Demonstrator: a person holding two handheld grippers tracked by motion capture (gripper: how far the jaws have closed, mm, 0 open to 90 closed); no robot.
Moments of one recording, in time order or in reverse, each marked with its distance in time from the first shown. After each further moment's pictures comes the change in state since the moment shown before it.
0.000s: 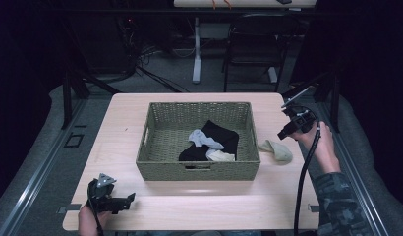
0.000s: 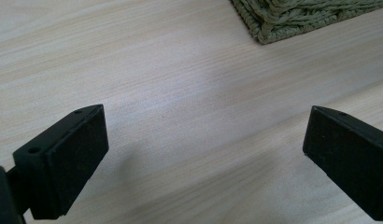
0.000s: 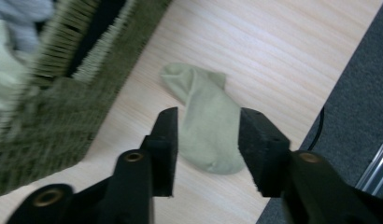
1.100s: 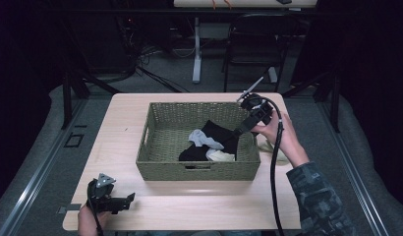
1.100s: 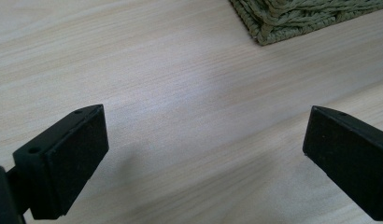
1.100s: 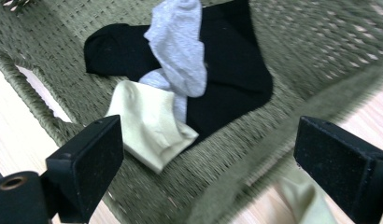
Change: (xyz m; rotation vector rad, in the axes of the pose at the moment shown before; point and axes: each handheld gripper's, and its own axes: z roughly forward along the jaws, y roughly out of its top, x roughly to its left) left arm 0.000 -0.001 0.000 -0.010 -0.002 -0.005; right arm 0.123 0.059 -0.019 -0.116 0.146 -0.305
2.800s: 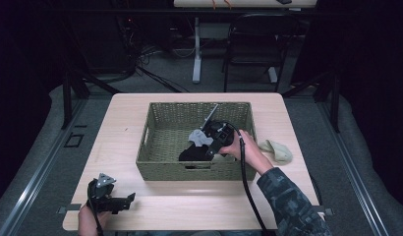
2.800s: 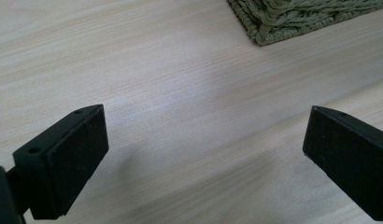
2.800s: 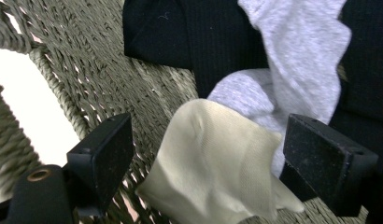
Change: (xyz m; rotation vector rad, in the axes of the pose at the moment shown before) left arm 0.000 0.000 0.000 0.002 -0.004 0.005; right arm 0.053 0.024 0.115 0.232 0.153 -0.123
